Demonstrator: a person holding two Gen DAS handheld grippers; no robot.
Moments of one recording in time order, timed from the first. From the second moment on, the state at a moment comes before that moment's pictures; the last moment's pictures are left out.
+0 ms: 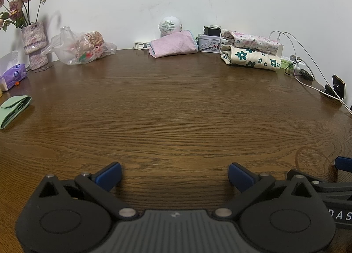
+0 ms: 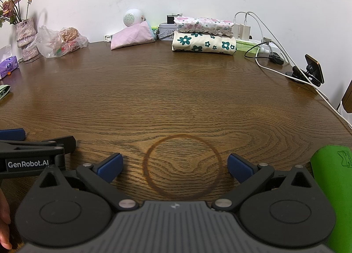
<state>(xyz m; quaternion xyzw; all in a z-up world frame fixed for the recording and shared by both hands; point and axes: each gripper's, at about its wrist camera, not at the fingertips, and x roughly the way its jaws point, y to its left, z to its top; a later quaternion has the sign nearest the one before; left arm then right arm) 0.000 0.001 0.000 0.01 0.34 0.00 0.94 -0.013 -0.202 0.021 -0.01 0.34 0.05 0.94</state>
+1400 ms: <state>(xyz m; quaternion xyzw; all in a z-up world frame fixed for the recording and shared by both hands) 0.376 0.086 0.040 -0.11 0.35 0.00 0.93 0.366 -0.120 0.125 0.03 0.29 0.19 0.94</state>
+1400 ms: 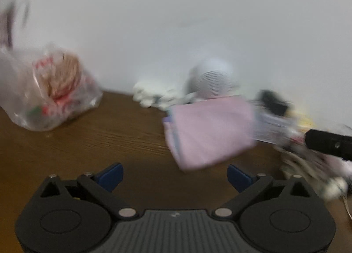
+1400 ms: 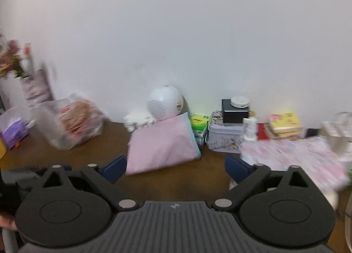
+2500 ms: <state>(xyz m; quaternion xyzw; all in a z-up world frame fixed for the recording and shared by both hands) -0.047 0.047 0.041 -0.12 0.30 -0.25 0.91 -0.073 -0.192 0.076 0.03 0.27 0.24 0.93</state>
